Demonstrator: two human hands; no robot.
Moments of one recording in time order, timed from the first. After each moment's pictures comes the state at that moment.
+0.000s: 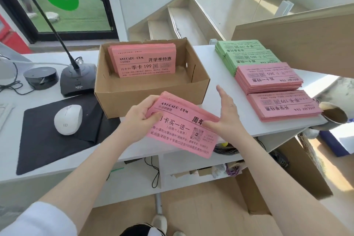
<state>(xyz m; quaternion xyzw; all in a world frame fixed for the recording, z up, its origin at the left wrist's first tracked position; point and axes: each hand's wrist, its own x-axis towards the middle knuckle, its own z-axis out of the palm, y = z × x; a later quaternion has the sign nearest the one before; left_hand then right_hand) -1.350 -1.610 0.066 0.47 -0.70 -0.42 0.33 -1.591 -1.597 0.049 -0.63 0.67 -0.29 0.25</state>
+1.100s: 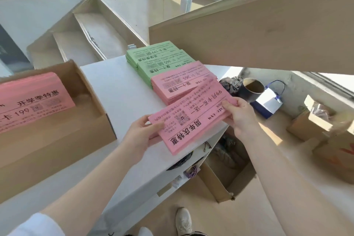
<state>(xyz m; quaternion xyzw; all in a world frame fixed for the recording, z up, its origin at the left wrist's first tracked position) -1.585 -1.686 0.033 0.41 -0.41 -0.77 0.26 -1.813 -1.599 0.058 -0.17 0.70 -0.60 0.35</state>
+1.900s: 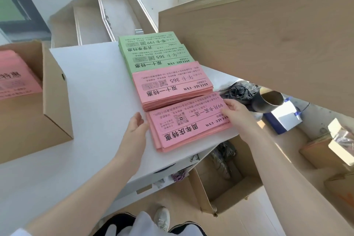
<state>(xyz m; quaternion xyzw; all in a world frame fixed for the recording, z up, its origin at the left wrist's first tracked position) -1.690 -1.669 0.013 0.54 -0.40 -0.64 0.37 -1.938 -1.651 0.030 -0.37 0.80 -0.33 0.34</state>
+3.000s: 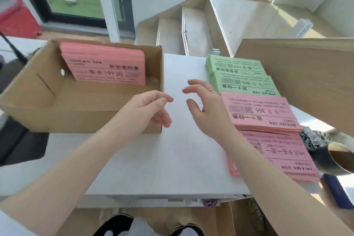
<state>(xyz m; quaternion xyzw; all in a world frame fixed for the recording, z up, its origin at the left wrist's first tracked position) -1.514 -1.693 0.095 0.53 -0.54 -0.53 0.38 -1.686 -1.730 0.076 -0.77 0.51 -0.32 0.20</state>
